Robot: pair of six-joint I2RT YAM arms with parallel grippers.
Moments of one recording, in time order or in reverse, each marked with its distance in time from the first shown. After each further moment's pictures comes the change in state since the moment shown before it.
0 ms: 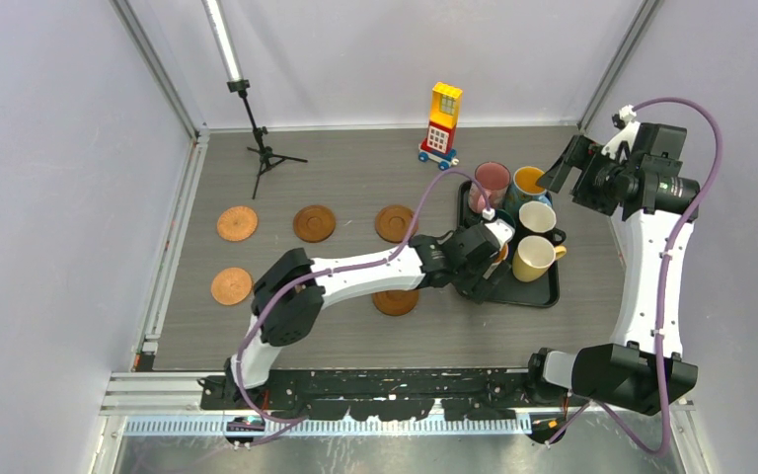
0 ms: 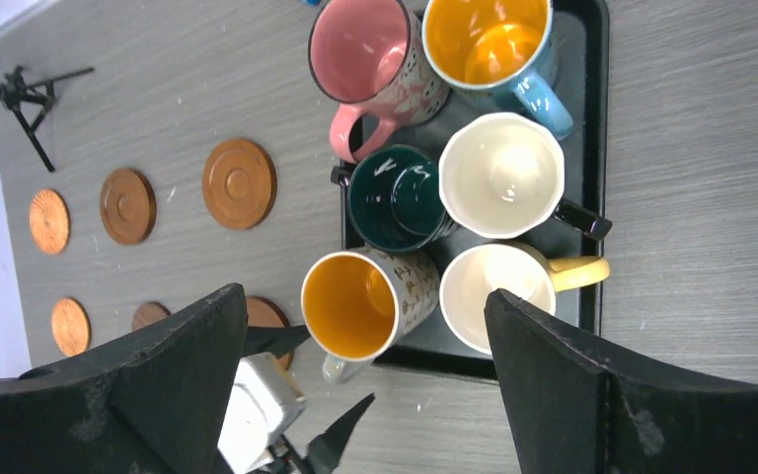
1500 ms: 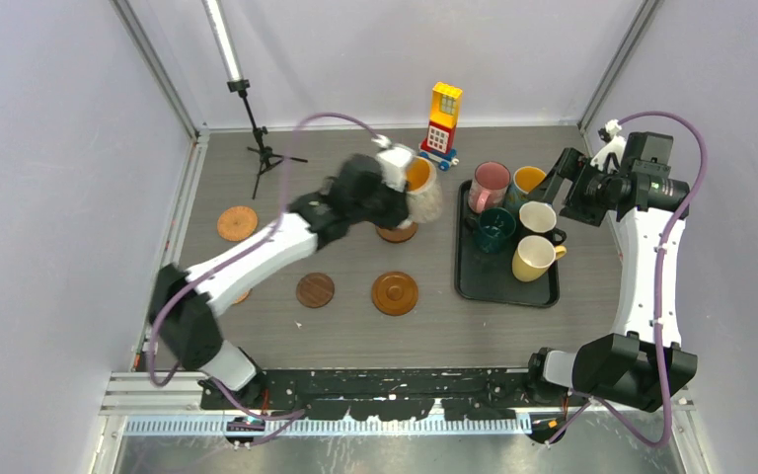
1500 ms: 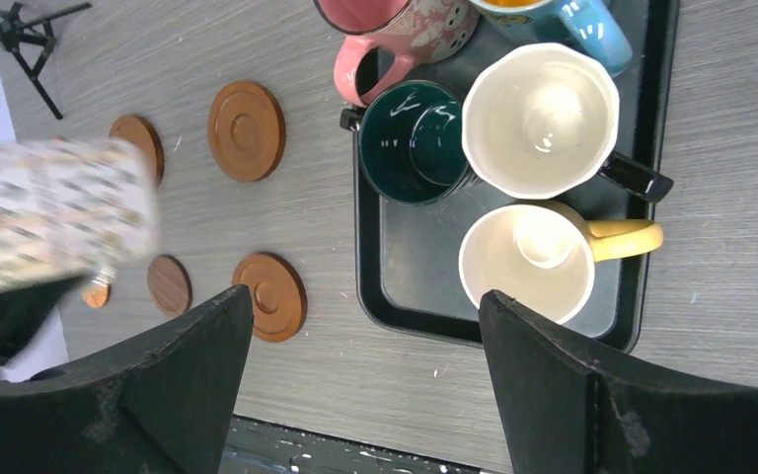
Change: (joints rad) left arm 0.330 -0.414 -0.278 0.130 0.197 0.114; right arm -0.006 0.015 -0.074 -0.021 -0.056 0.002
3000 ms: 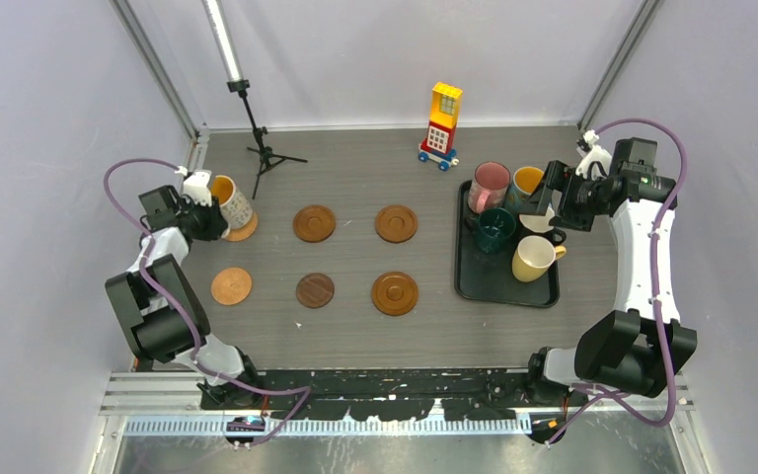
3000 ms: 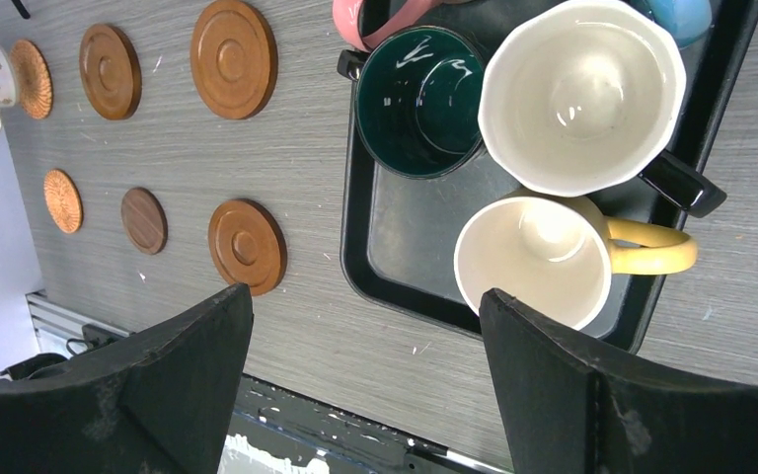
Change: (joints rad) left arm 1.300 -0.077 -0.484 0.200 0.509 0.601; right arm 0.000 0.068 -0.065 -0.013 -0.101 -0.163
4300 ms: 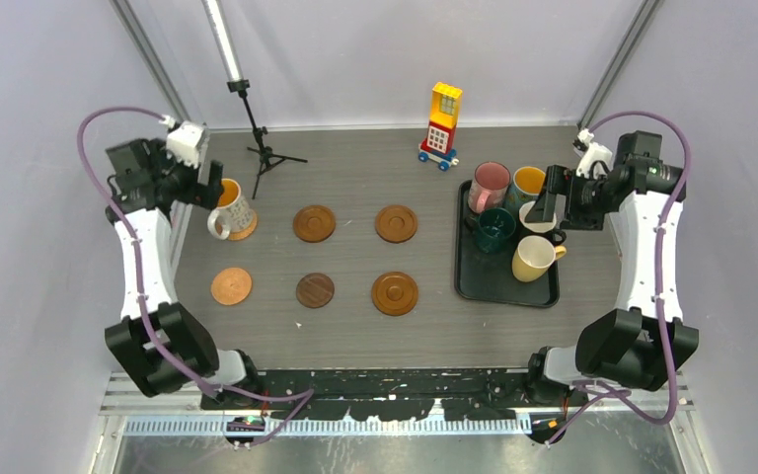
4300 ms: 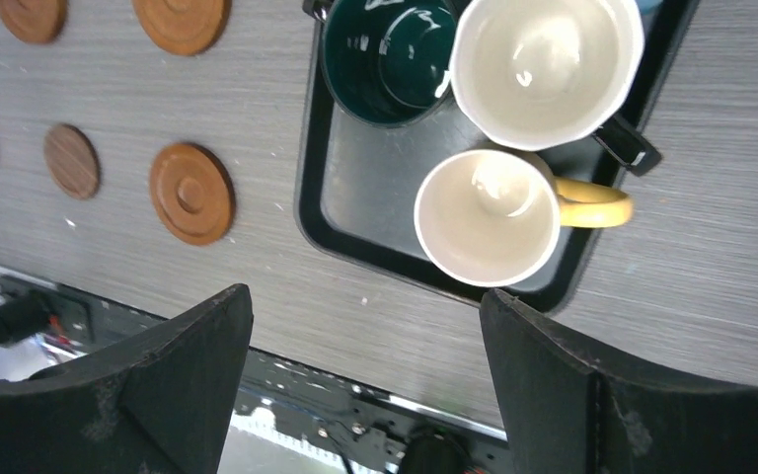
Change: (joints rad) left arm -0.032 -0.163 0.335 -0.375 -0.023 0.154; right arm 0.000 0.023 0.093 -0.160 0.061 -0.153
